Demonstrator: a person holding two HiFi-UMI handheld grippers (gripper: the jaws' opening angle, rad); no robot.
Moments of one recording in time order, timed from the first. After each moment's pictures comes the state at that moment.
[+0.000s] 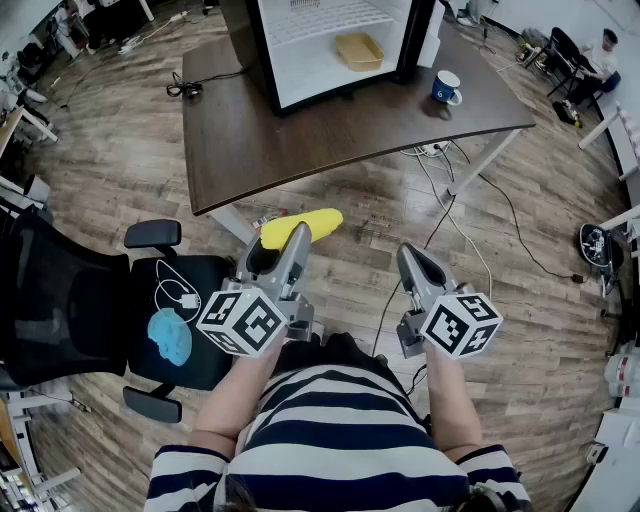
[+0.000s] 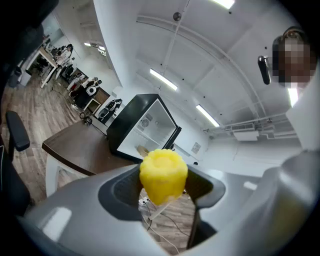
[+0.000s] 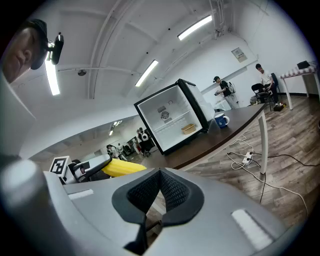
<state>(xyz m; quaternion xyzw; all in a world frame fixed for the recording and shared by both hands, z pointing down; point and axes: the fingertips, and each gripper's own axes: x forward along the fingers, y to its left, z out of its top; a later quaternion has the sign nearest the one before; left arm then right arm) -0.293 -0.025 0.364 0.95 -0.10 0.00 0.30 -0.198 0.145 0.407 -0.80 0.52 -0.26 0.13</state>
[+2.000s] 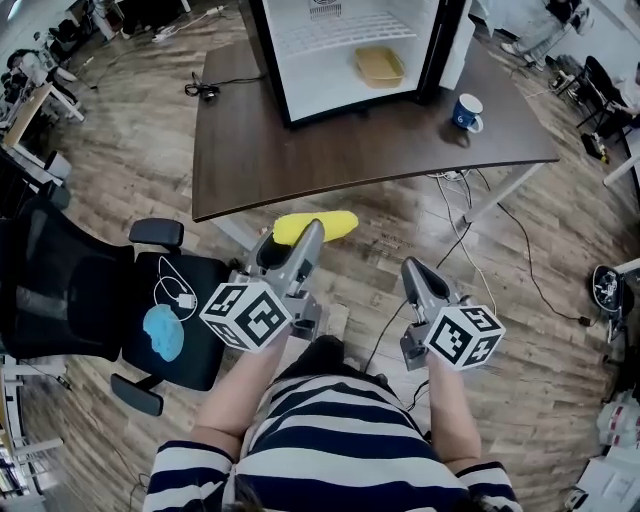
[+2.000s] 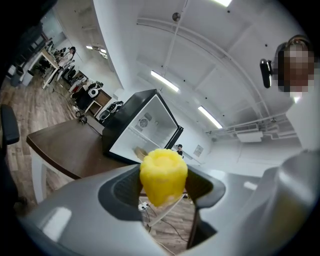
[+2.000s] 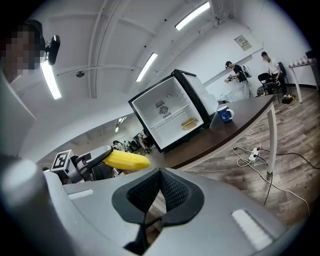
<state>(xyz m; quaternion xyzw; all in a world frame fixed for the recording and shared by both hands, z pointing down) -0.214 -0.019 0.359 0.95 -0.12 -0.02 0.30 -0.123 0.141 0.426 -0.76 0.56 -0.29 0.13</state>
